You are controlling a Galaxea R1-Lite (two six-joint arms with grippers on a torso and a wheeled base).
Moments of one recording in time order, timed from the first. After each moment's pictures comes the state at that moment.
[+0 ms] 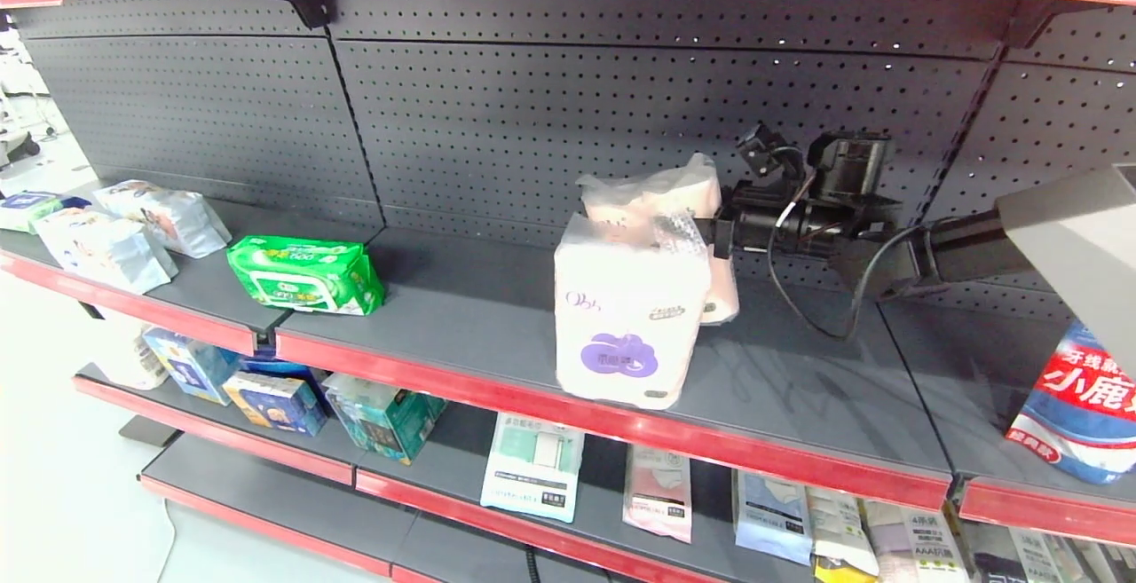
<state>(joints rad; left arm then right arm) 0.00 0.01 0.00 0.00 0.02 -0.01 0.20 2.24 -1.51 -0.63 0.80 -0.21</state>
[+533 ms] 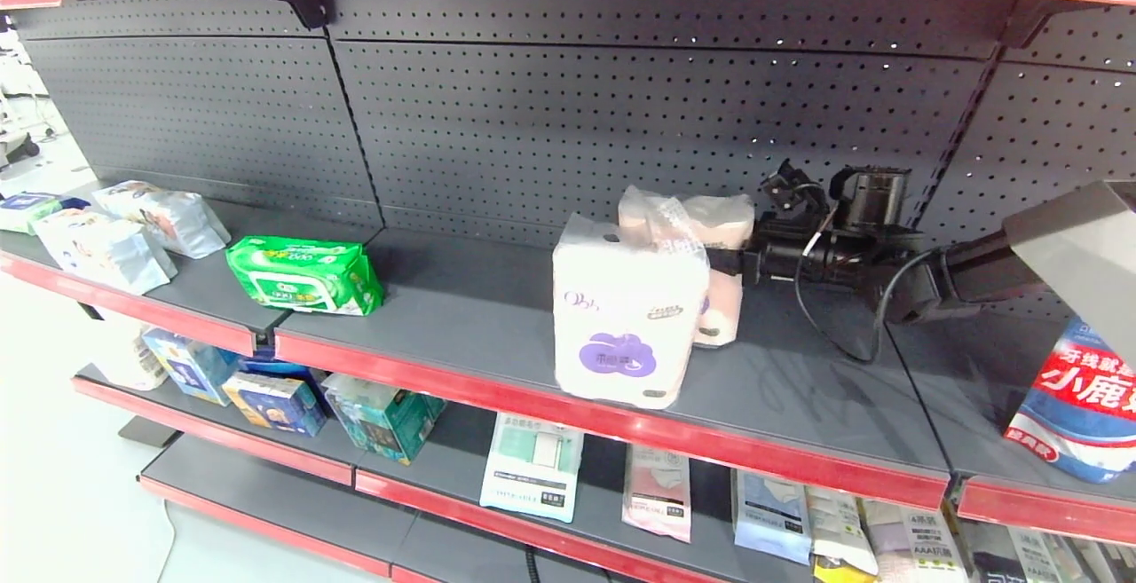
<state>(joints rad) 0.00 0.01 0.00 0.00 0.02 -0.01 0.12 2.25 -1.38 -0.65 0.84 -0.28</state>
